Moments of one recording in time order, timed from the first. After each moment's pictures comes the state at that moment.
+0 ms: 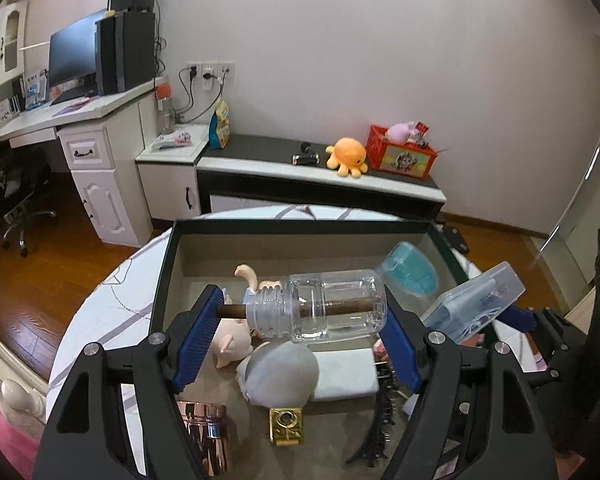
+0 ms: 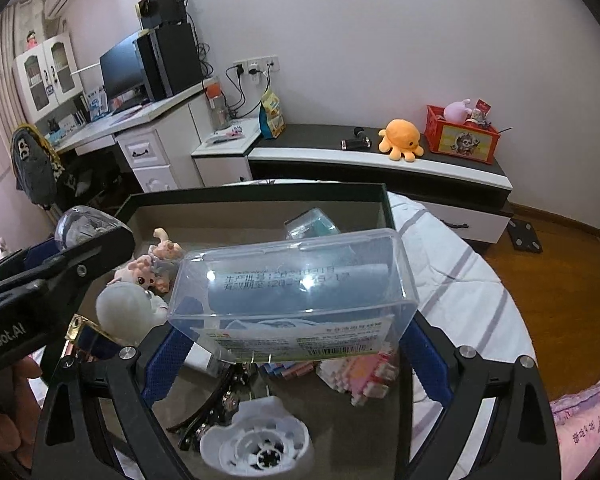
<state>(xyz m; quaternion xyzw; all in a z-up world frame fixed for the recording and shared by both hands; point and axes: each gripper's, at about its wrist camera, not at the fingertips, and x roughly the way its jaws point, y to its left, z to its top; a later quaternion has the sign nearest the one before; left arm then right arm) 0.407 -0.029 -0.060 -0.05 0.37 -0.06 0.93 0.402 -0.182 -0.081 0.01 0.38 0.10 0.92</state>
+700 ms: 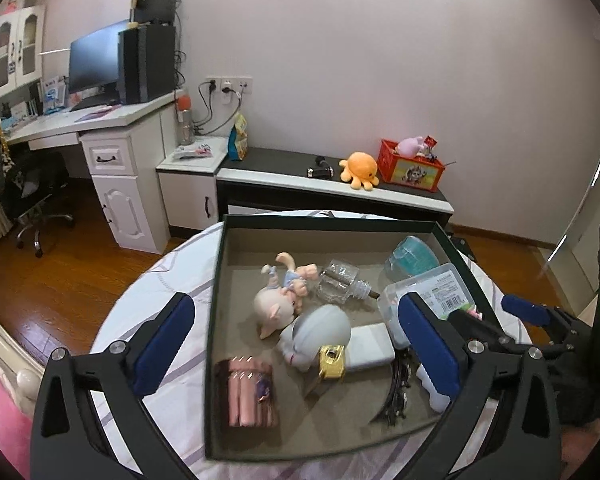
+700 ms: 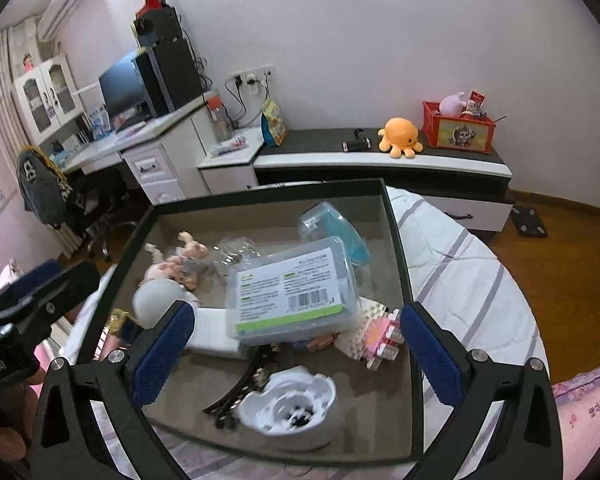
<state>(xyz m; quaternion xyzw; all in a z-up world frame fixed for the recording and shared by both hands) 0.348 0.003 -0.038 -0.05 0.33 -0.04 0.94 0.366 -0.185 -0.063 0.06 0.37 0.10 0.92</state>
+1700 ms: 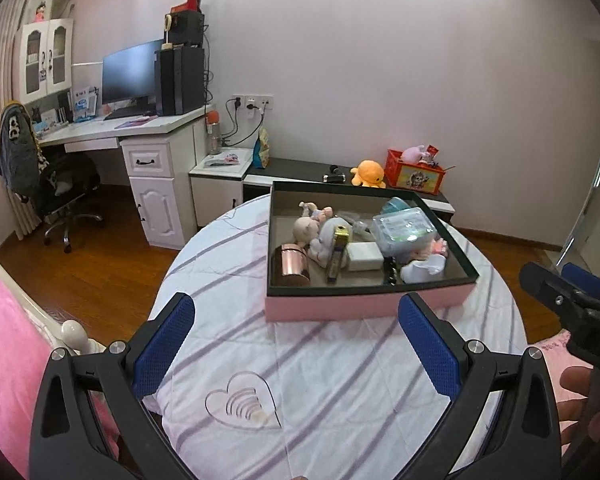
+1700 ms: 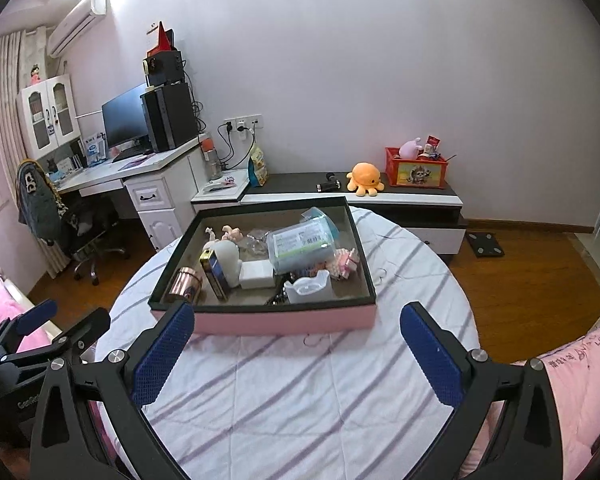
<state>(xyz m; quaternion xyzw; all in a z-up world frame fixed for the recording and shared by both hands) 0.173 0.020 -0.014 -0.04 0.30 -0.01 0.95 0.182 -0.171 -0.005 0.04 0.29 0.04 0.96</state>
